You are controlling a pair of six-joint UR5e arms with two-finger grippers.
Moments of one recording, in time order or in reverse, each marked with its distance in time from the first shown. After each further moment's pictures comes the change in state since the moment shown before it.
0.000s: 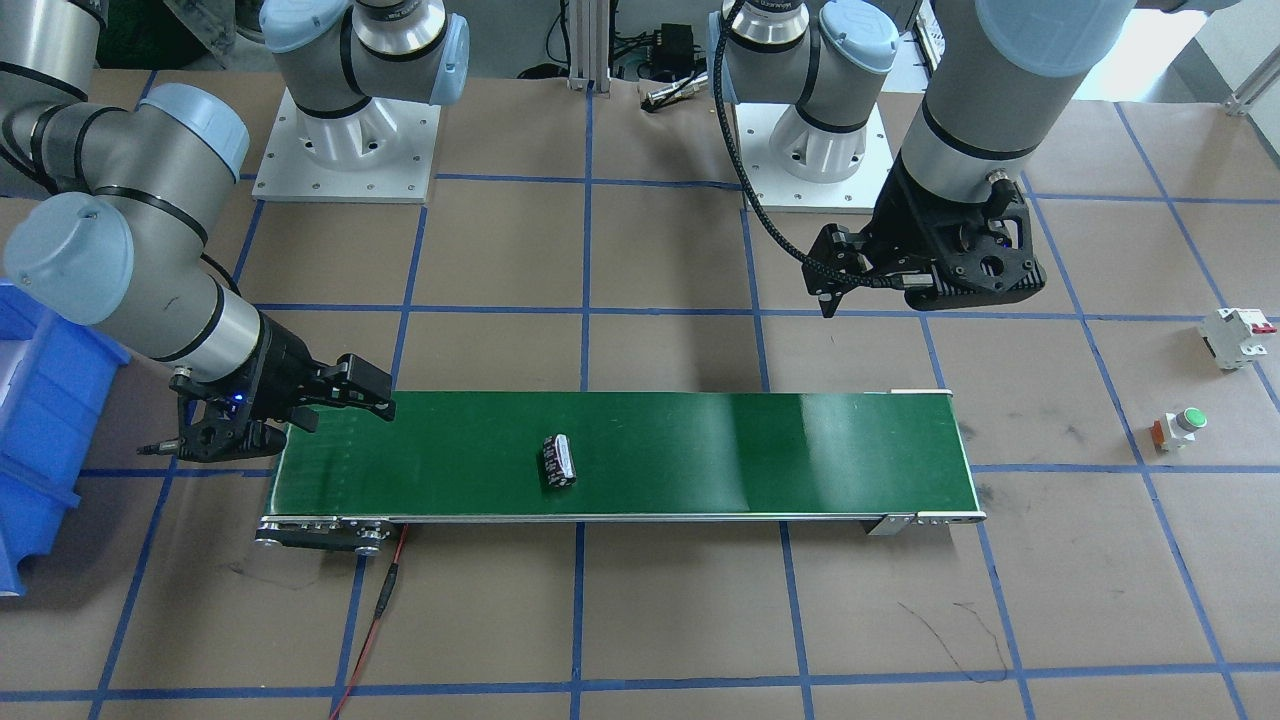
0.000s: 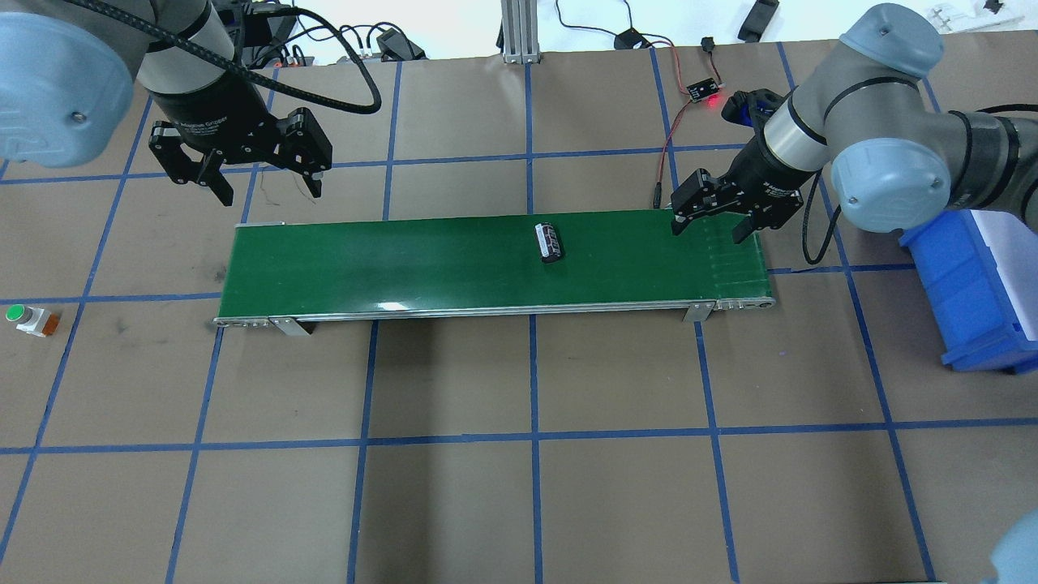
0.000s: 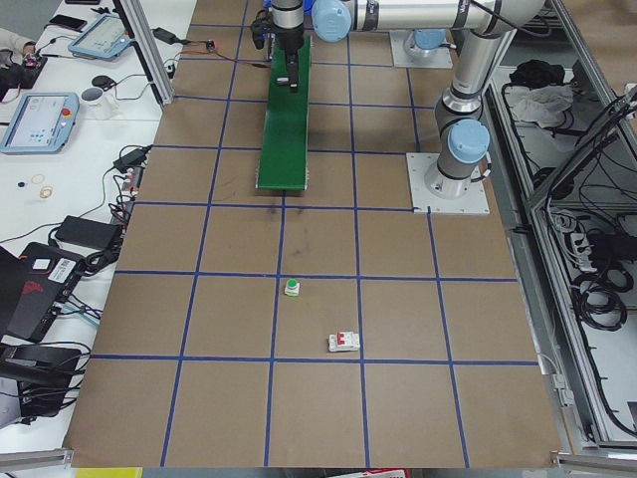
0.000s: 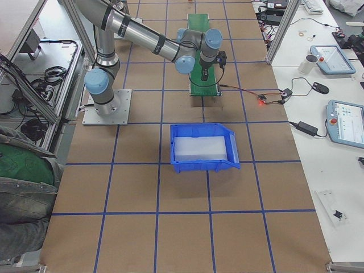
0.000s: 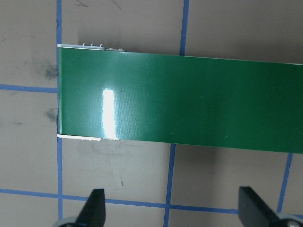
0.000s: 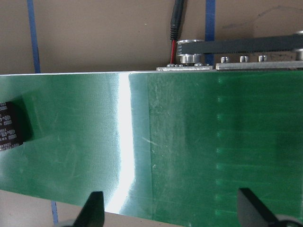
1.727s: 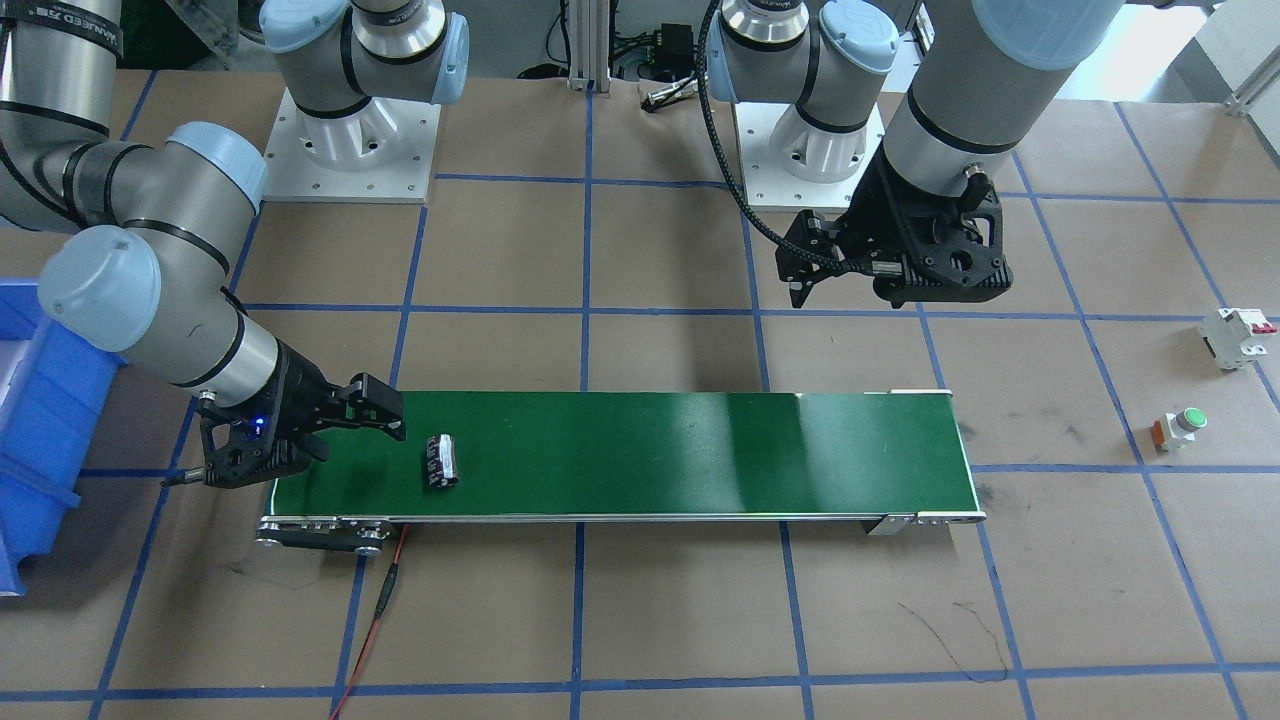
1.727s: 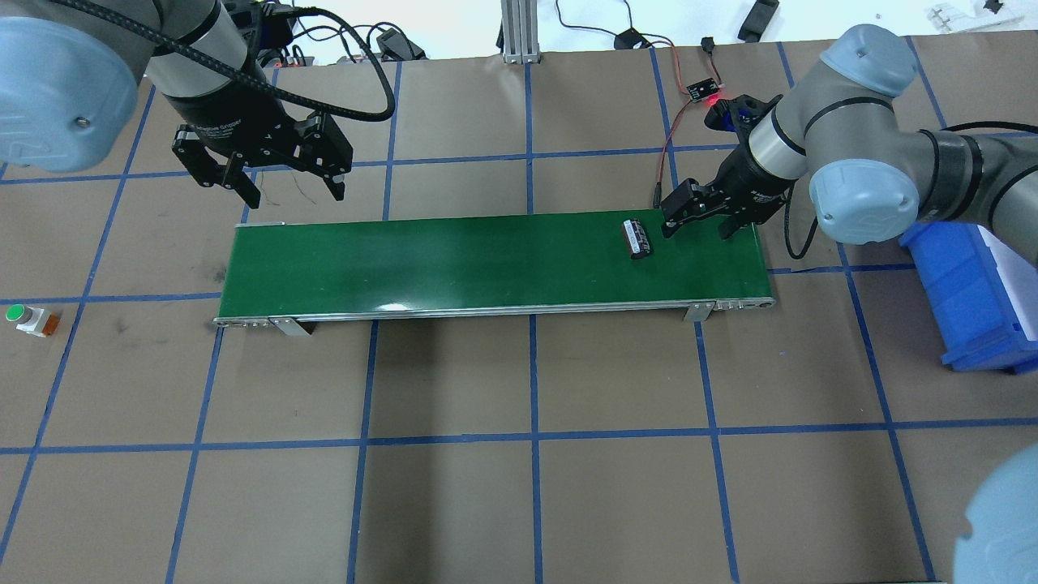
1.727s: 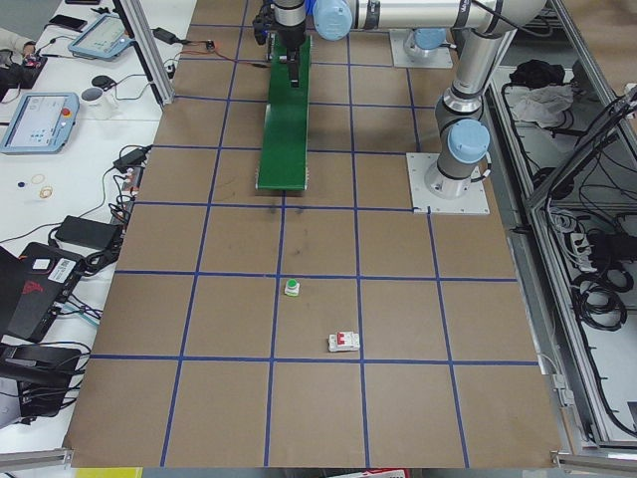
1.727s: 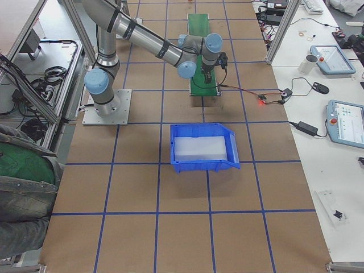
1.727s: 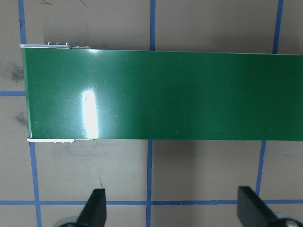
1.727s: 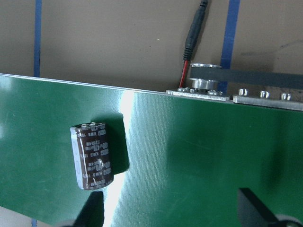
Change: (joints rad) left arm -0.009 0.005 -0.006 -0.004 -0.082 0.049; right arm 0.011 0.050 0.021 -0.115 0.012 -0.100
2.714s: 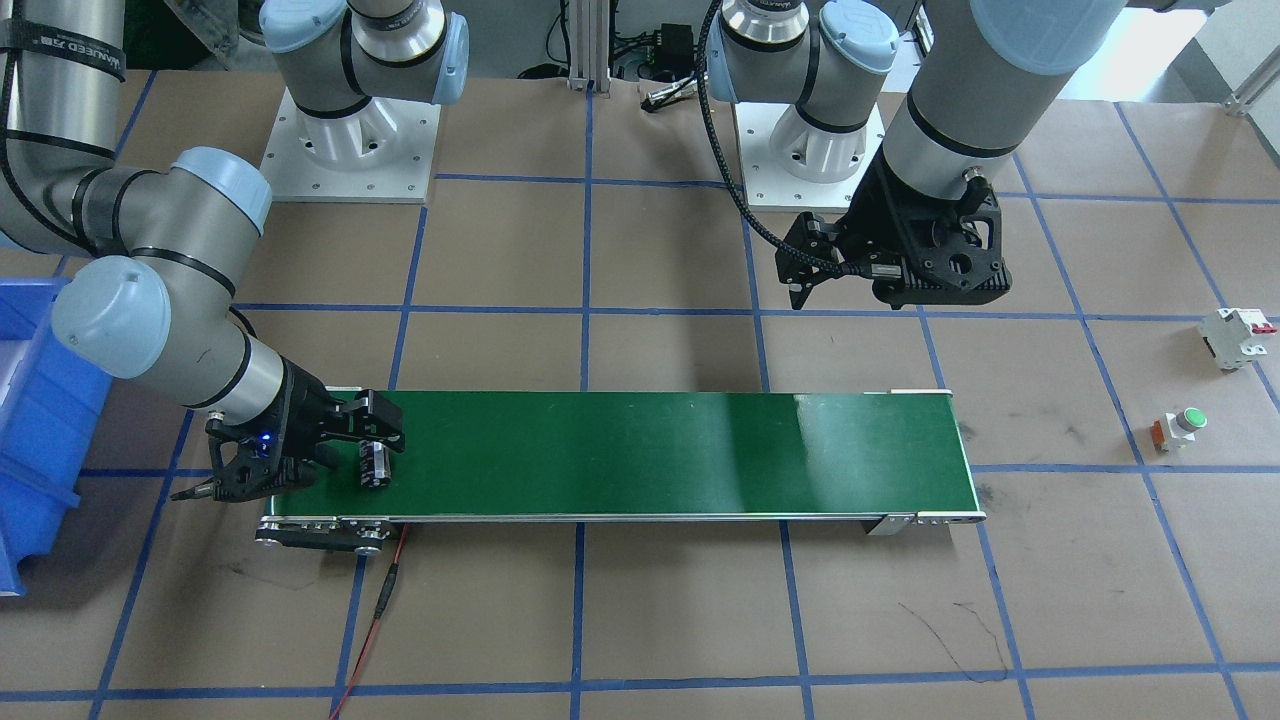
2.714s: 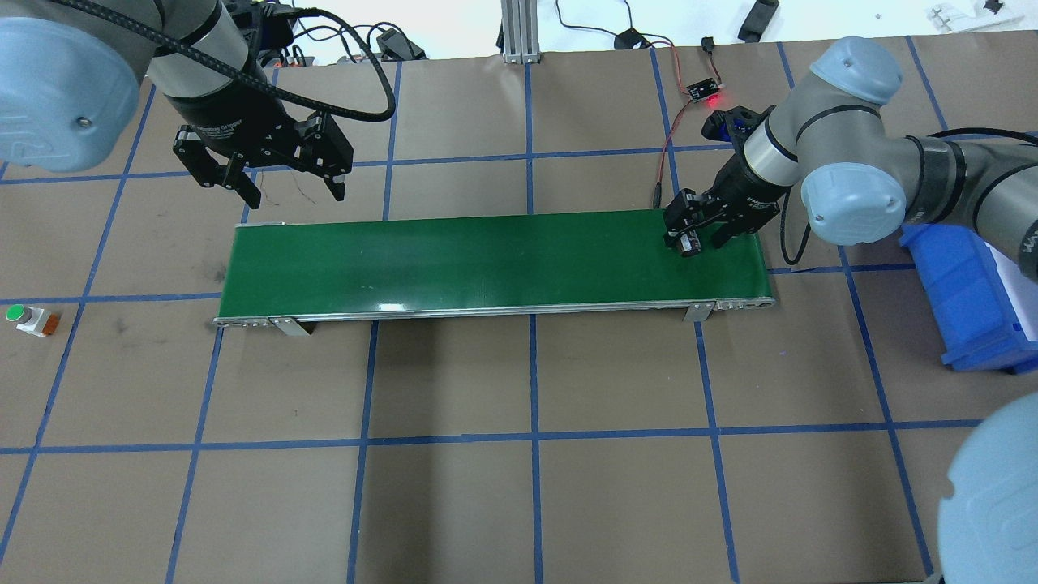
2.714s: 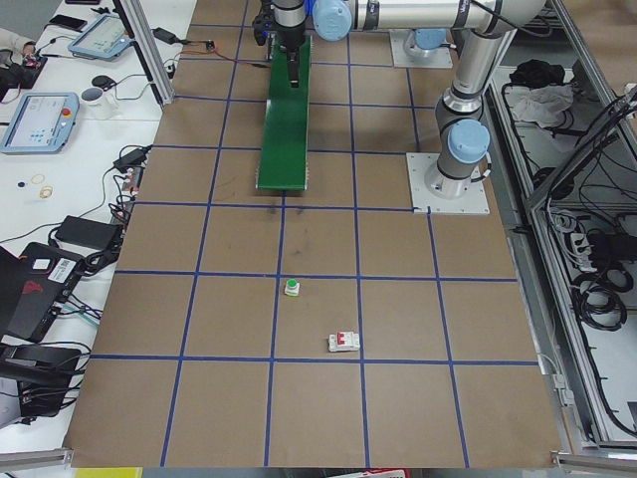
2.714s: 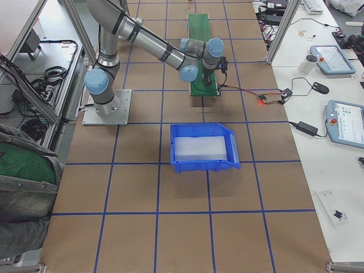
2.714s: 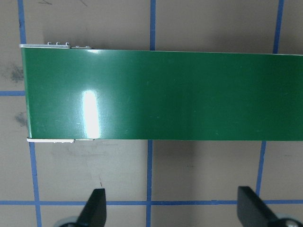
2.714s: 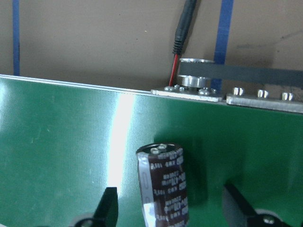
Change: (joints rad) left arm 0.000 -0.002 0.000 0.001 0.000 0.000; right arm -0.002 0.043 -0.004 -0.008 -0.012 0.001
